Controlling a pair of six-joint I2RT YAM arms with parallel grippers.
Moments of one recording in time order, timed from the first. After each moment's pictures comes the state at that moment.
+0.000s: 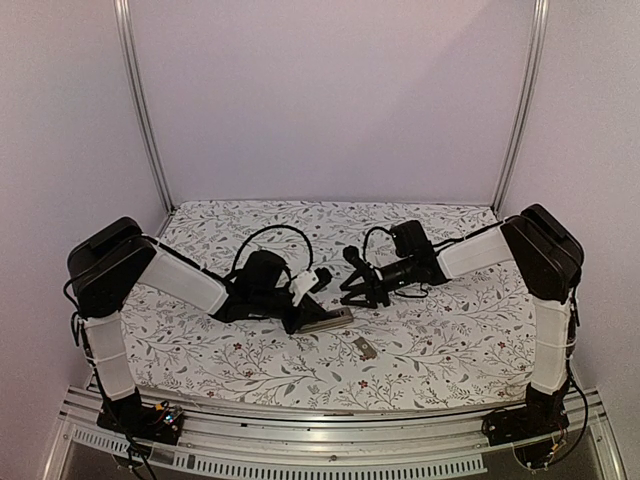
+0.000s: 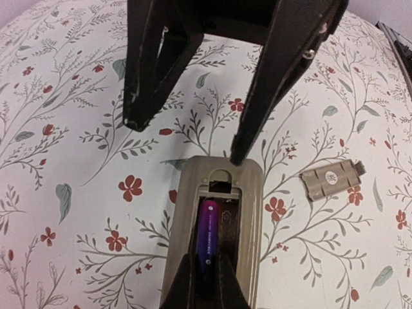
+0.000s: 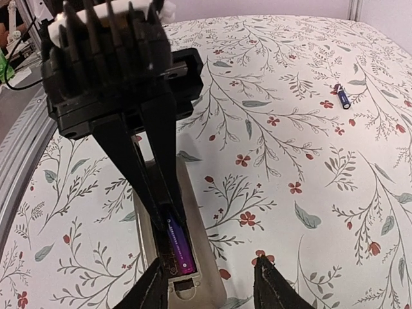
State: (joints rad) left arm -0.78 1.93 0.87 0.38 0.34 0.17; right arm 0.61 2.05 1.15 0.18 -0.88 -0.48
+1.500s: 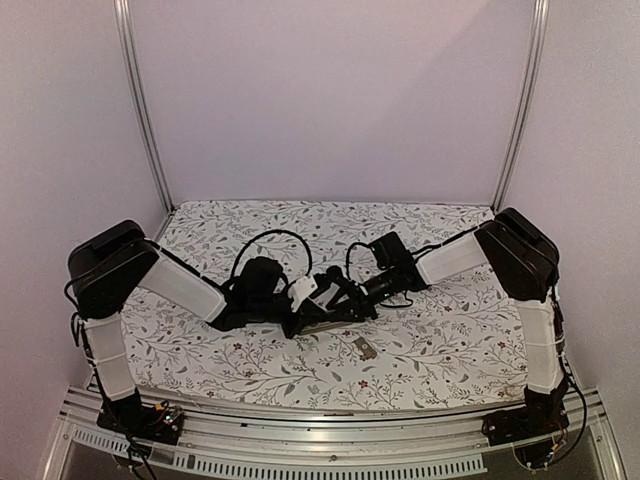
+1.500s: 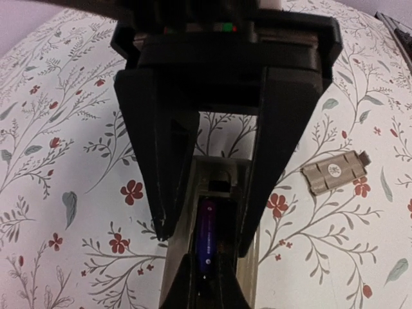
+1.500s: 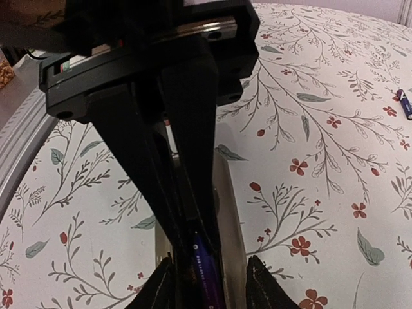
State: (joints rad) left arm -0.80 1.93 0.82 0.48 0.30 0.23; right arm 0.68 2.20 1.28 0.06 -0.93 -0.63
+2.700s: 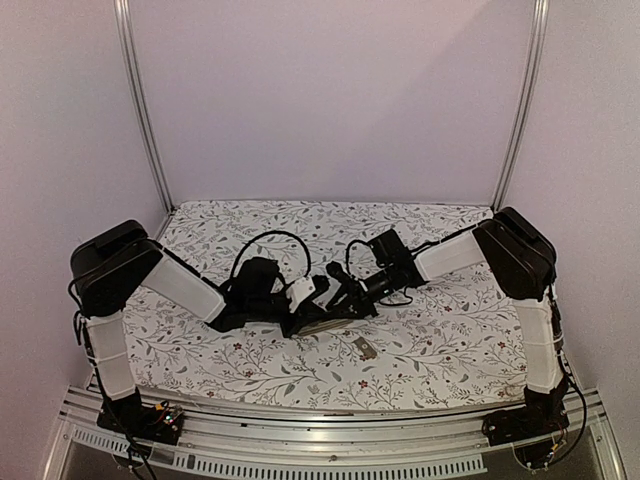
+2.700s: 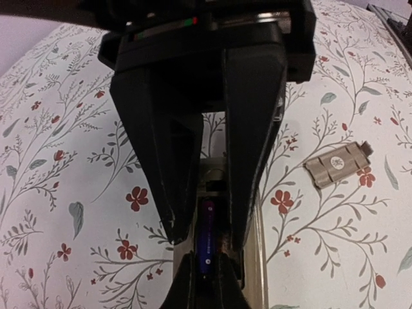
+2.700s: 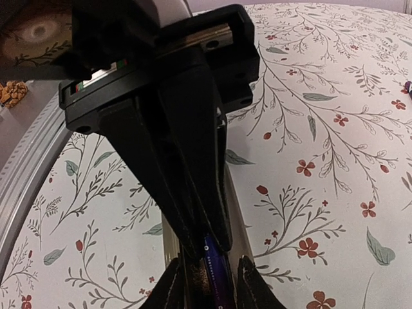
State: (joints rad) left arm -0.78 1.94 0.79 0.56 0.33 0.31; right arm 0.67 2.22 1.31 0.02 -1.00 -0.58
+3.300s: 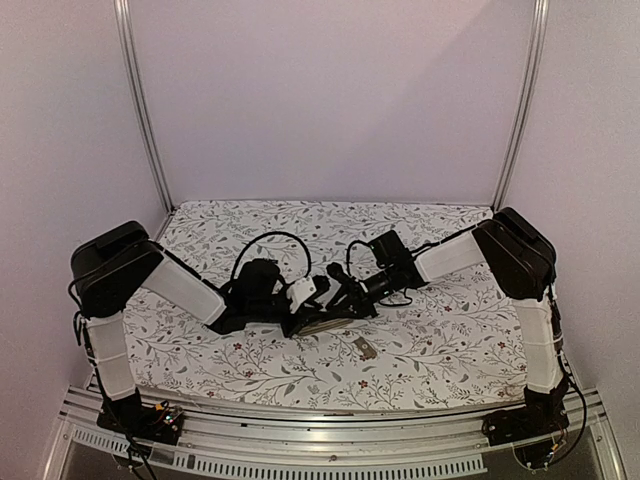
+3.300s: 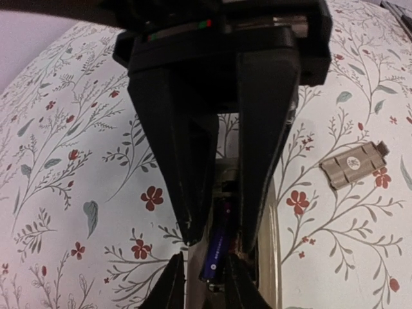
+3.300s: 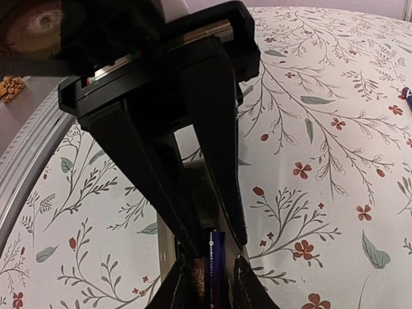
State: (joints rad) left arm -0.80 1.94 0.78 0.59 0.27 0.32; right arm 0.67 2.23 1.31 0.03 -0.98 -0.60
